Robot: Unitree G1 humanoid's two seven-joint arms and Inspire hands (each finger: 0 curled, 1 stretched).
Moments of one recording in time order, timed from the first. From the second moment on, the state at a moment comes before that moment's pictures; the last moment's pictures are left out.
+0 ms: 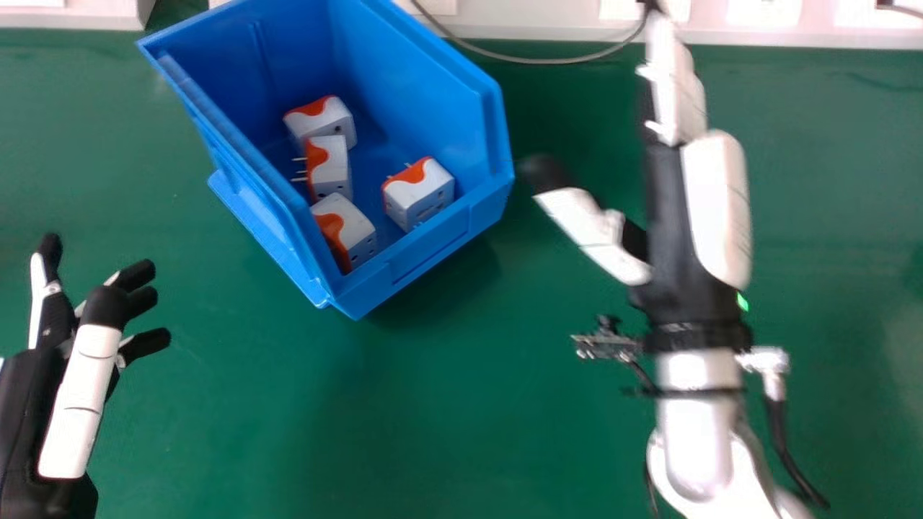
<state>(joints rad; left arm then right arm) 0.56 0.15 0.36 -0.46 -0.18 -0.06 -0.21 -0.04 -0.17 0.25 0.04 -0.39 -0.30 -0.46</state>
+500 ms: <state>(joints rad) 0.42 0.15 0.34 -0.35 -0.15 -0.07 -0.20 0.06 -0.19 0.05 -0.21 0.07 0.04 0.00</state>
